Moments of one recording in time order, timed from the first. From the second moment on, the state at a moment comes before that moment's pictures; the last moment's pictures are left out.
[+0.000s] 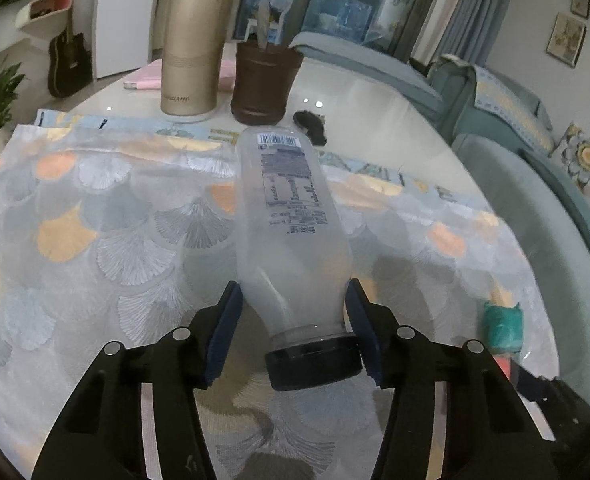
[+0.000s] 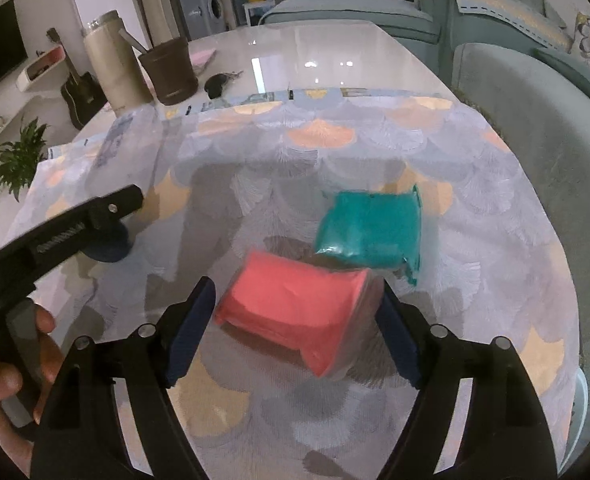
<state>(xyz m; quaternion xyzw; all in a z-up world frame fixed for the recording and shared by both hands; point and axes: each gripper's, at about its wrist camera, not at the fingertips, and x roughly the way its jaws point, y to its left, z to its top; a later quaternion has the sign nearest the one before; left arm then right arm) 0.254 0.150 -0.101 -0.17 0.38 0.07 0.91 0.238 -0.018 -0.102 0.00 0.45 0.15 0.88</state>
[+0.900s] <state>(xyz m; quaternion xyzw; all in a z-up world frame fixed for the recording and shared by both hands) 0.168 0.080 -0.002 -0.16 0.28 -0.07 0.94 0.154 -0.119 -0.019 0.06 0.36 0.16 0.92</state>
